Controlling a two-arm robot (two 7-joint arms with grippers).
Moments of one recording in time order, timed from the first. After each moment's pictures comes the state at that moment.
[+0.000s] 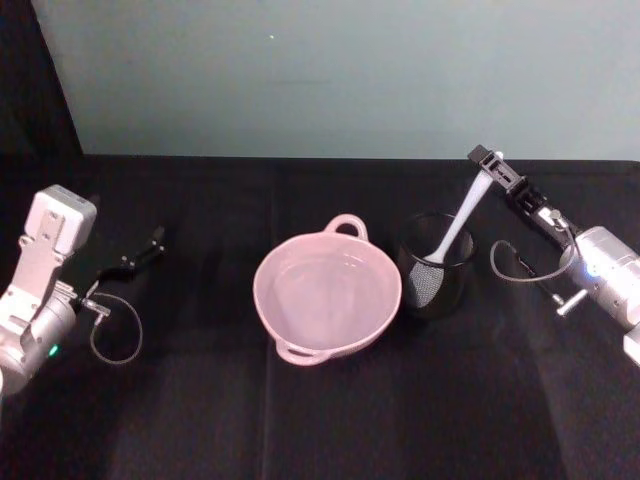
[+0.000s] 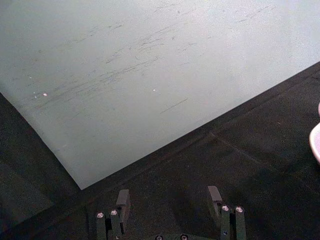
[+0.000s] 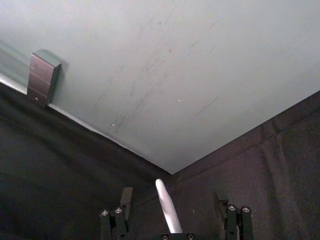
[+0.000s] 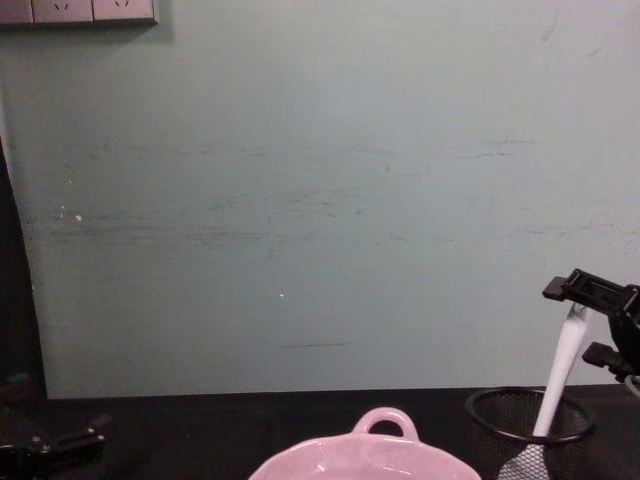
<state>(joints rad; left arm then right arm) -0.20 0.60 0.45 -1.41 -0.25 -0.12 0.03 0.32 0.34 -0.17 -1.28 1.20 0.31 0.26</state>
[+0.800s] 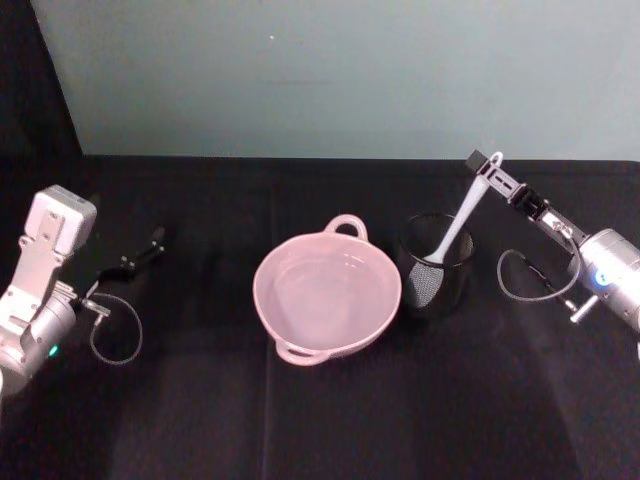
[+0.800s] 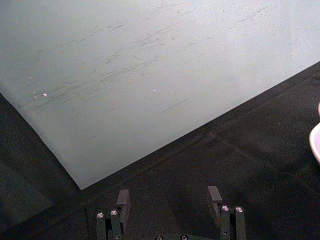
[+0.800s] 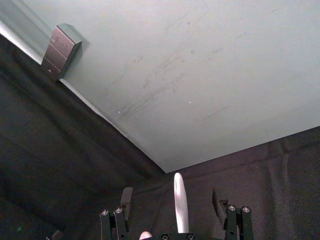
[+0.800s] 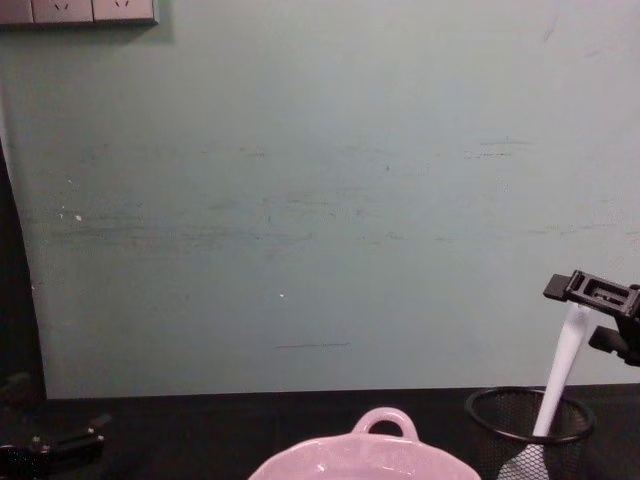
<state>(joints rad) -0.20 0.60 0.45 -1.41 -0.25 -0.12 0.03 0.33 0.44 -0.27 -1.30 1.13 0.20 0.35</state>
